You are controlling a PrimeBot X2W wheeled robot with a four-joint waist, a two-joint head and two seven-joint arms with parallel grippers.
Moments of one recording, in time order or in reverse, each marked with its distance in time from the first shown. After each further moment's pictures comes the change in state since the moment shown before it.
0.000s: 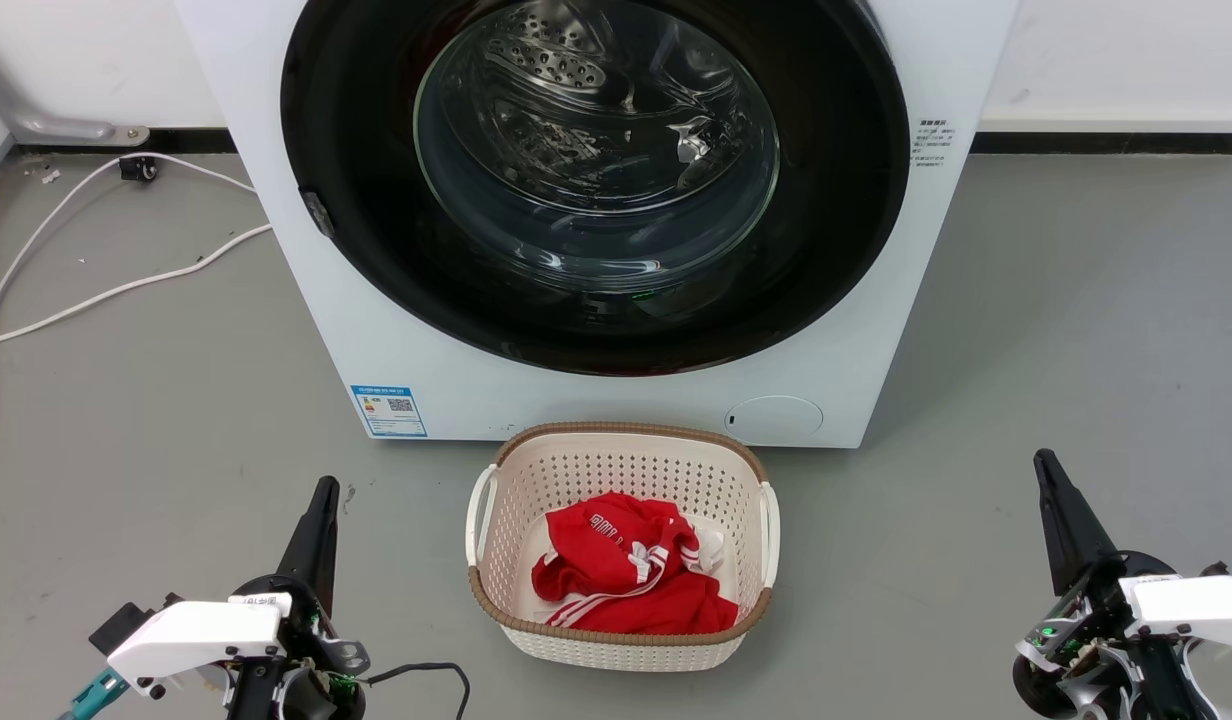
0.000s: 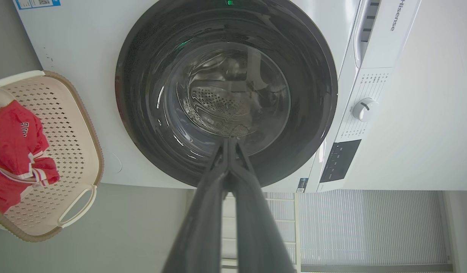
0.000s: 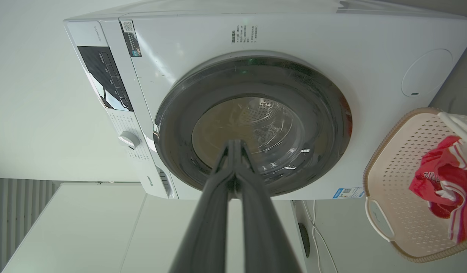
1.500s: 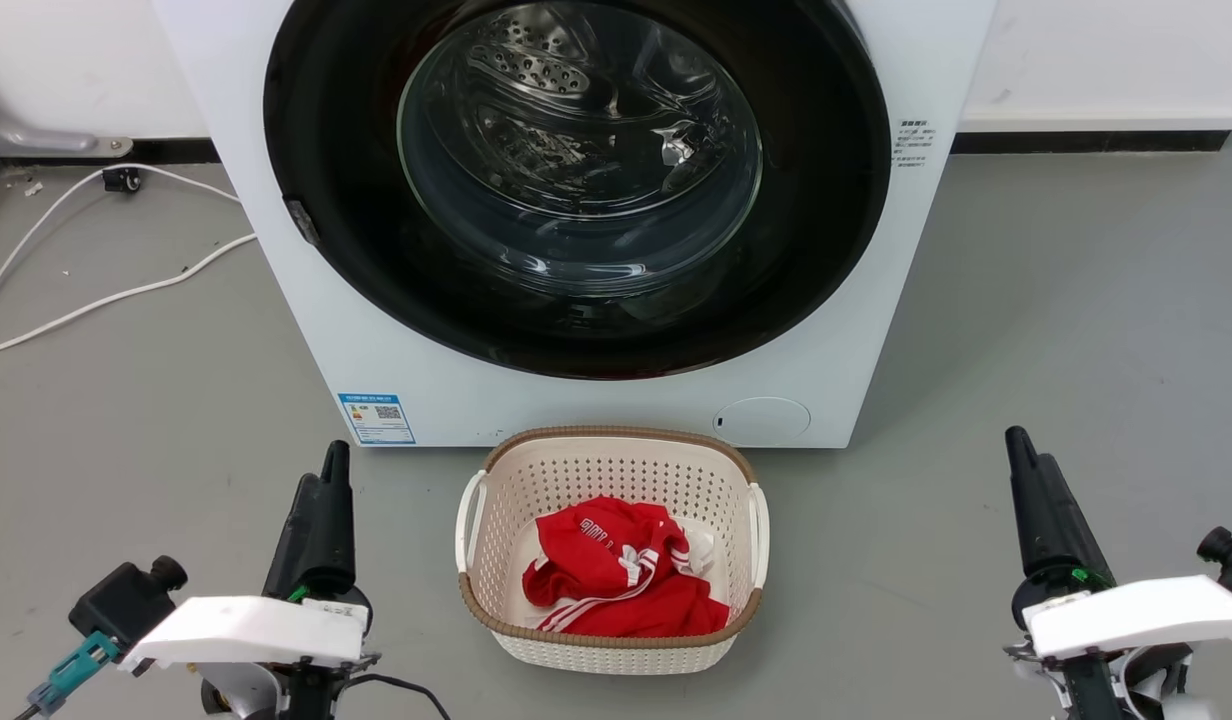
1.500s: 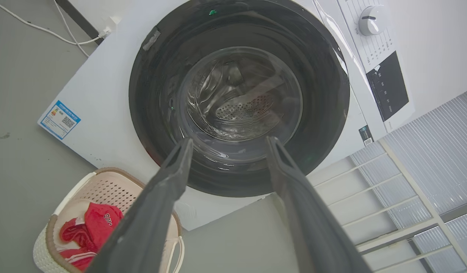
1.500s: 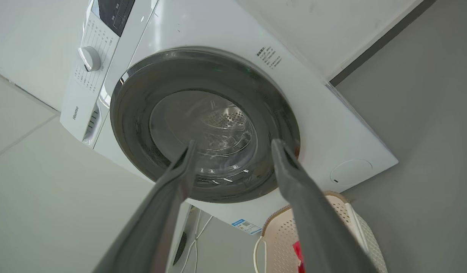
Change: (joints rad) left arm 0.056 -0.007 -0.050 -0.157 0.603 0.001 -0.150; right arm 0.064 0.007 0.073 -0.154 -0.657 0.000 -0.149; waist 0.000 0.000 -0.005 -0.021
